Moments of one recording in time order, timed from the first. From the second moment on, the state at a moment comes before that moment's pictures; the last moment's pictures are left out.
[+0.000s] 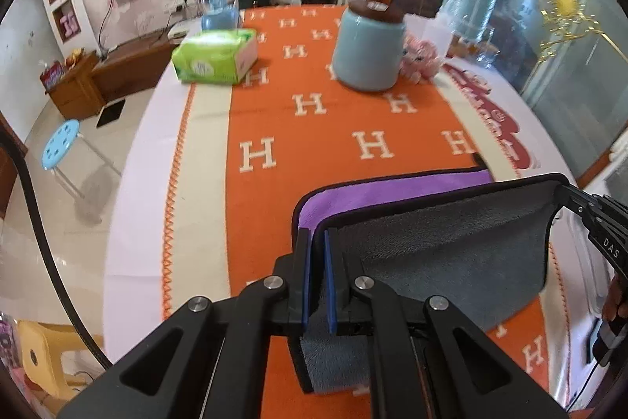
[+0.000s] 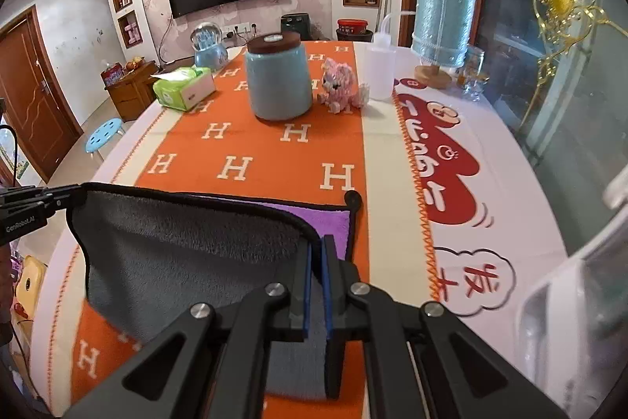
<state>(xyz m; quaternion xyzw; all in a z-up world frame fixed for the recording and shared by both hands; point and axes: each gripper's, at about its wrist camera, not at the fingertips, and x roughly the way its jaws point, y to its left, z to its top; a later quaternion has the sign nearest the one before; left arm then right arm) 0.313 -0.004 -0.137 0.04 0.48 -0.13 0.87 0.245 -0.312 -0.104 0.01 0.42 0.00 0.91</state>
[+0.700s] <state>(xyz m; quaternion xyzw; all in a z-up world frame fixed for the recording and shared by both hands) 0.336 0.004 -0.200 -0.06 0.48 -0.11 0.87 0.267 -0.313 -0.164 0.02 0.38 -0.02 0.92</state>
